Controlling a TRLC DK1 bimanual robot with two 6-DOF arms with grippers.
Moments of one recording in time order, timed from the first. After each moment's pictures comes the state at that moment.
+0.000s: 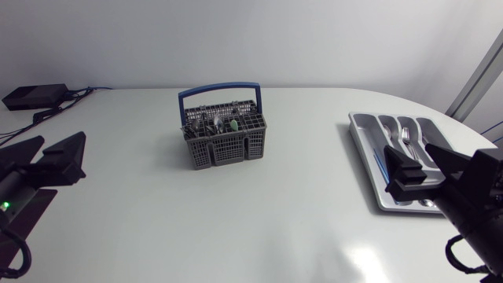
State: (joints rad) left arm -0.01 0.45 0.39 -0.07 -0.02 -0.07; right arm 0.18 0.48 0.26 0.09 0.10 0.05
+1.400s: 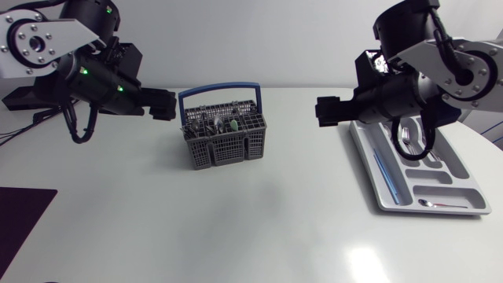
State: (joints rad) left arm -0.28 1.50 1.29 -0.68 -0.02 -0.07; right arm 0.37 1.40 1.12 -0.51 0.15 0.19
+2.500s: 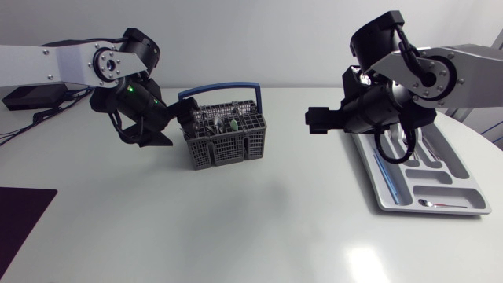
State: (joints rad) left arm -0.26 1.76 1.37 -0.71 0.14 -0.58; right arm 0.38 1.49 1.14 -0.55 0.14 0.29
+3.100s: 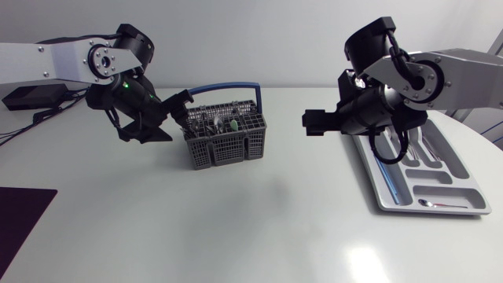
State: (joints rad) left arm -0.24 1.76 1.38 -0.69 0.14 -0.67; right arm 0.38 1.52 1.14 -0.53 0.14 0.29
